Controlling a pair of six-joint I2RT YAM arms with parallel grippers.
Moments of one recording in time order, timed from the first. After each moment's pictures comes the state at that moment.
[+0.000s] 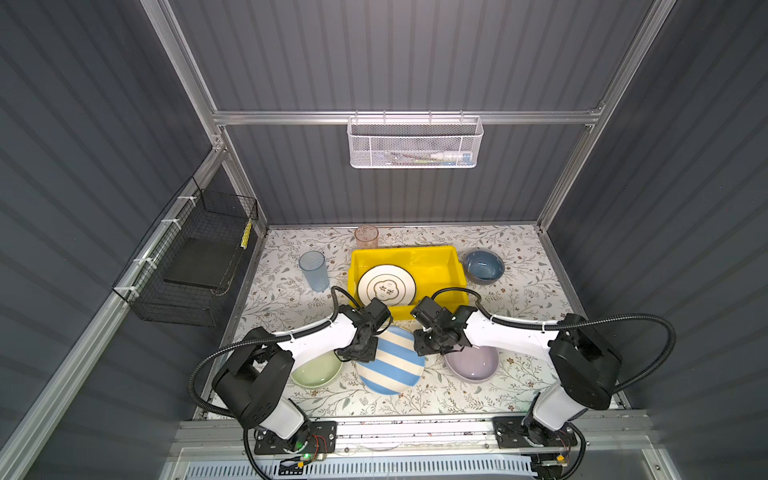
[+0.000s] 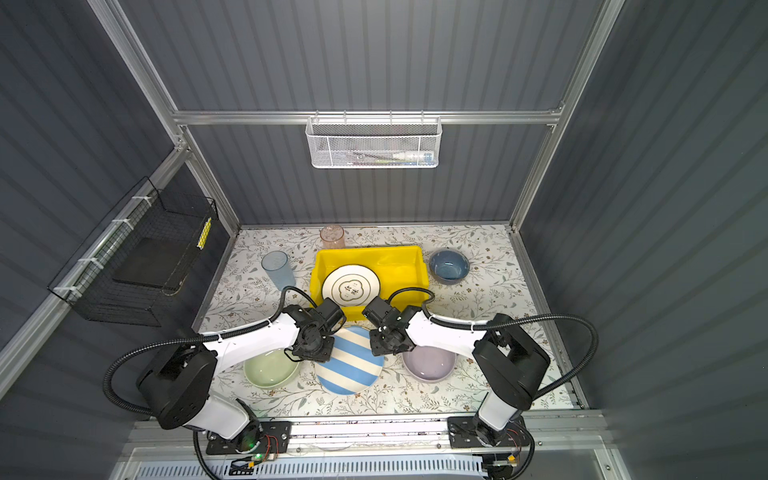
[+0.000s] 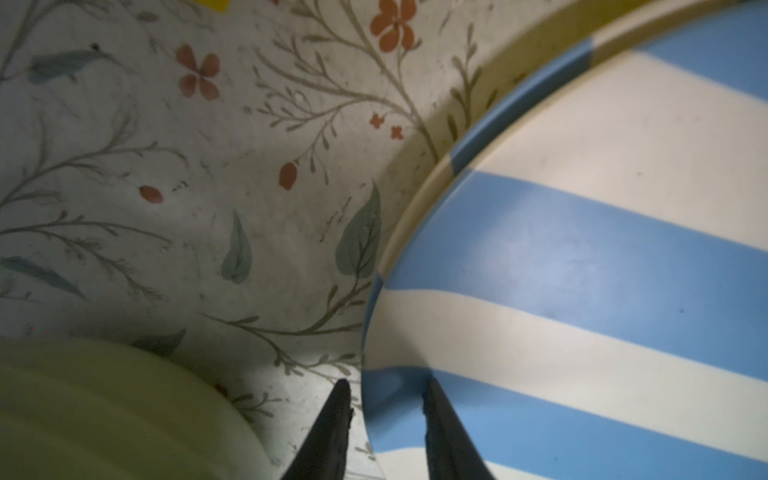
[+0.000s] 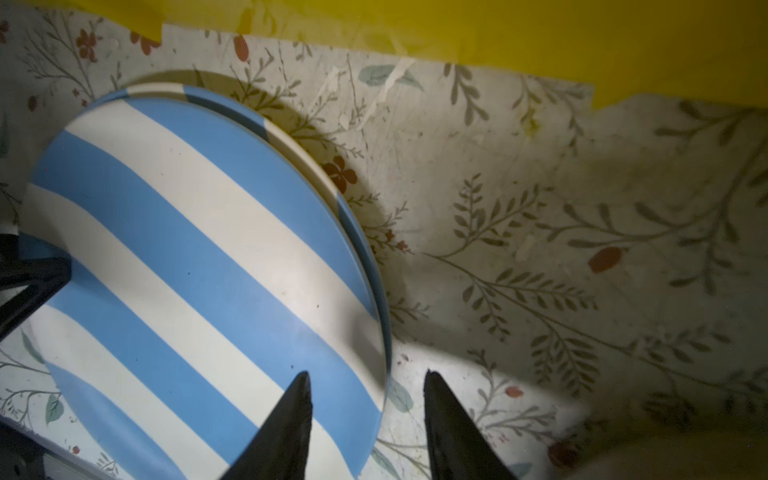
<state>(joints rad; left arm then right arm) -0.75 1.54 0.88 -0.84 -0.12 -0.54 0.90 1.65 0.98 -0.55 -0.01 0.68</state>
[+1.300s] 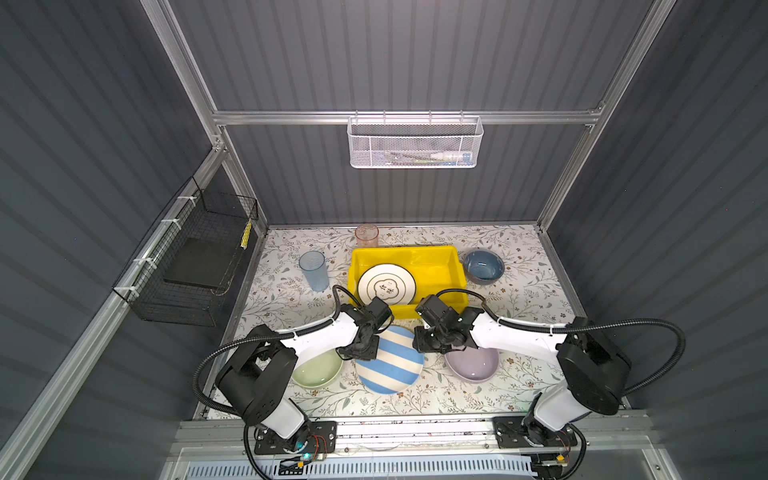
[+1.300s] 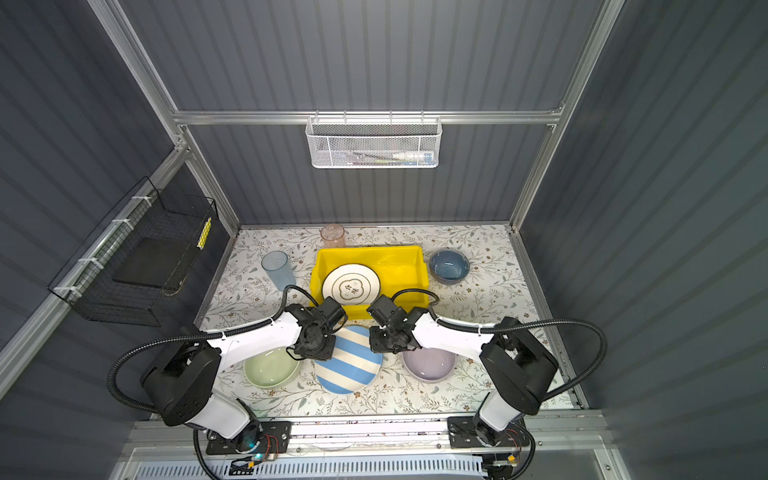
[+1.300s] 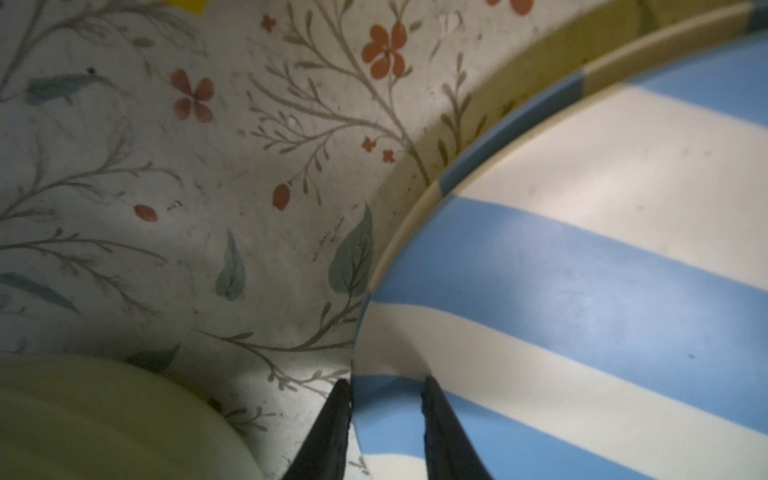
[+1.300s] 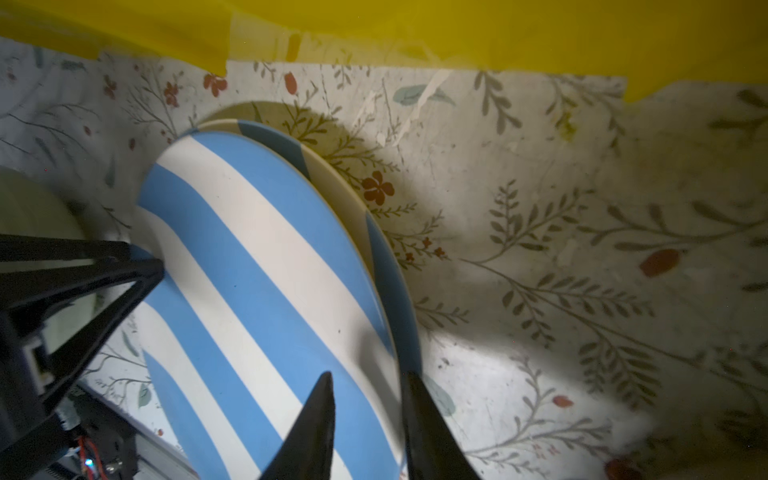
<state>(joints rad) -0.75 1.57 0.89 -0.82 -0.12 -0.55 0.86 1.57 0.91 -0.42 -0.12 0.76</state>
